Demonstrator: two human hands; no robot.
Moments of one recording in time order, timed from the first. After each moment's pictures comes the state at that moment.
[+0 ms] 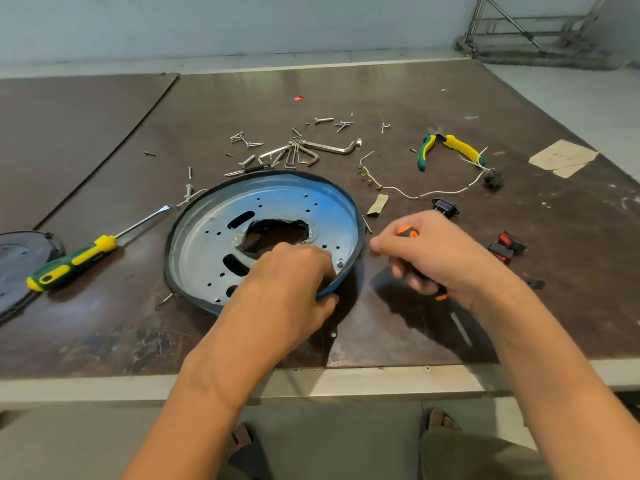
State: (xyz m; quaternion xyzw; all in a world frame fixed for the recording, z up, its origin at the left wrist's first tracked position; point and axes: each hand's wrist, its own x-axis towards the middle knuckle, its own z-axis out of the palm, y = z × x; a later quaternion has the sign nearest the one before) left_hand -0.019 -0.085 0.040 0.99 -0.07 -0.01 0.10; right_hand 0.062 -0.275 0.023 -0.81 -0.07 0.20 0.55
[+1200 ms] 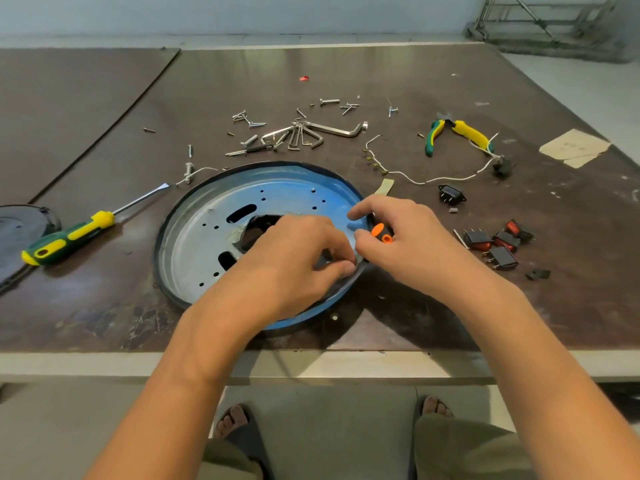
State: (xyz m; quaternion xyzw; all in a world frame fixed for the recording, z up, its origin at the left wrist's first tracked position) left_hand -0.010 -0.079 0.039 0.96 -0.12 -0.01 0.24; right_hand 0.053 -0.252 0.014 -0.90 -0.23 0.04 0.36
